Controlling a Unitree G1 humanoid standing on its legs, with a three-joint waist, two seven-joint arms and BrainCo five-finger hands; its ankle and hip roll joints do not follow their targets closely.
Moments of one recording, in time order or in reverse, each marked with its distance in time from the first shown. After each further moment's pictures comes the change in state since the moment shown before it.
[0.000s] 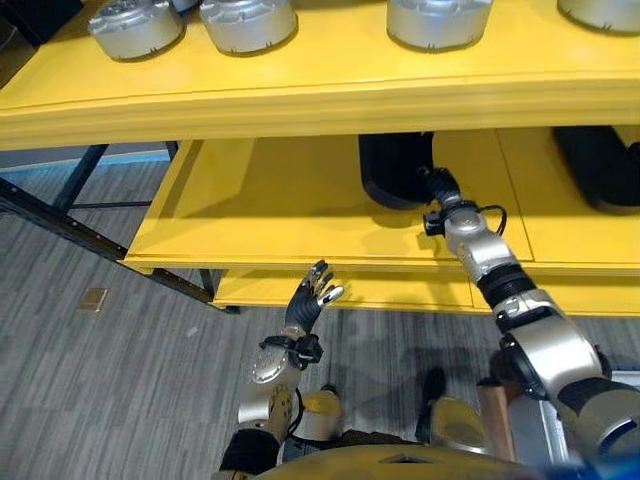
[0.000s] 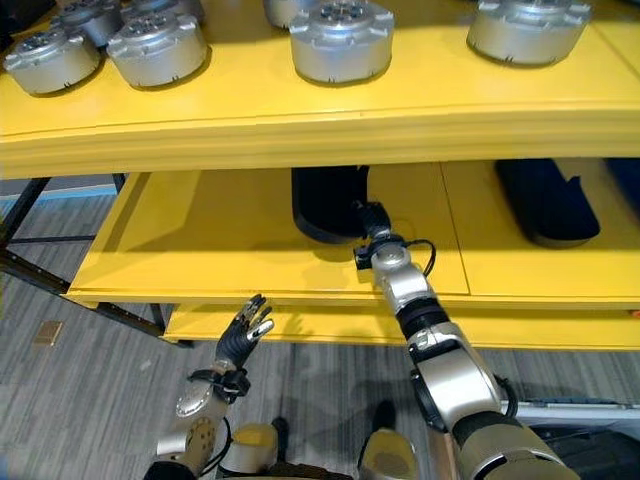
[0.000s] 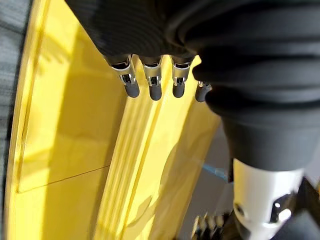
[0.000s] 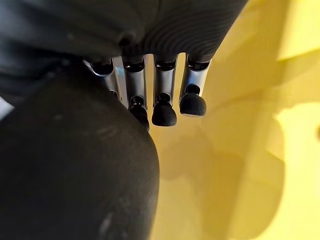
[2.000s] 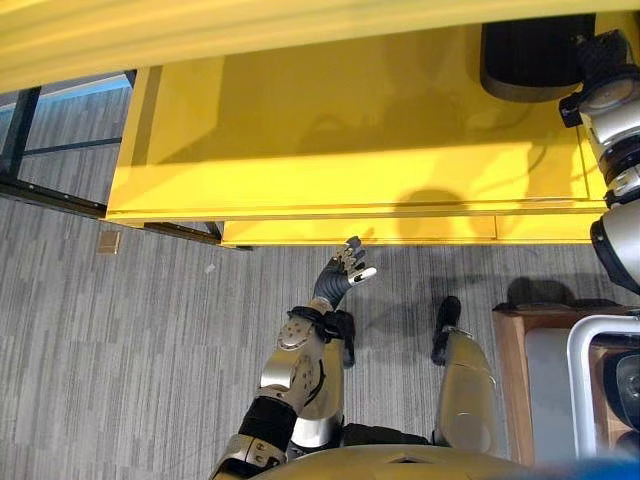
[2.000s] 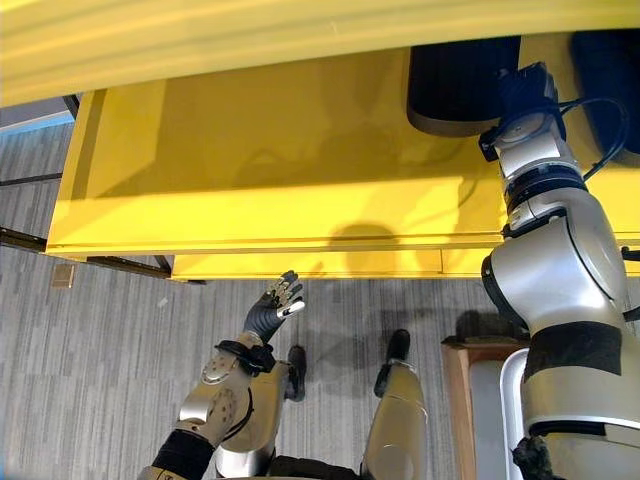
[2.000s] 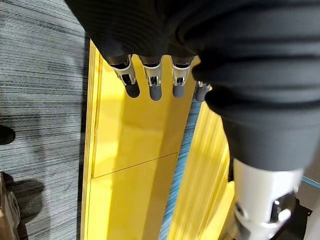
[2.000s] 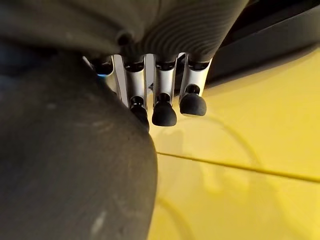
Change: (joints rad) left arm -0.091 -0.098 -0.053 0.047 -0.005 0.060 0.031; right arm -0.630 -0.393 0.467 0.661 0.025 -0.036 -0.025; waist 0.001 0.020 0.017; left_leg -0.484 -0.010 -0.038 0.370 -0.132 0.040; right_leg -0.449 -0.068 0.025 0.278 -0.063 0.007
